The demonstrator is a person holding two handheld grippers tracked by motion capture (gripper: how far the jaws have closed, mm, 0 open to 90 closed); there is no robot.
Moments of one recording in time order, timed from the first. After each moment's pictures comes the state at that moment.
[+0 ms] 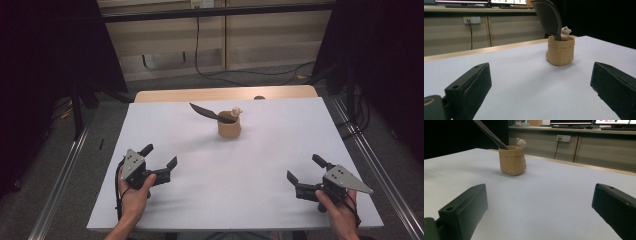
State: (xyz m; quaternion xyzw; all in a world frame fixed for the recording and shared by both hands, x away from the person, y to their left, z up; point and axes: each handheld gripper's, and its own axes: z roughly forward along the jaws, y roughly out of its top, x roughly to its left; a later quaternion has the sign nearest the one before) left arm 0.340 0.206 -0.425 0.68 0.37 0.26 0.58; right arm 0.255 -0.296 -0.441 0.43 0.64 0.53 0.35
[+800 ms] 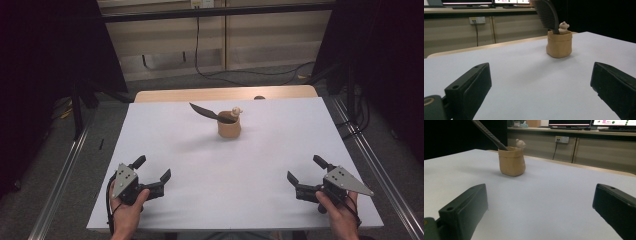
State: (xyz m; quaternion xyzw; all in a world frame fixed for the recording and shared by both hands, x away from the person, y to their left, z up) left arm 0.304 0.218 -0.427 0.69 0.36 0.28 0.56; right arm 0.251 -0.295 -0.440 0.43 0.64 0.53 0.35
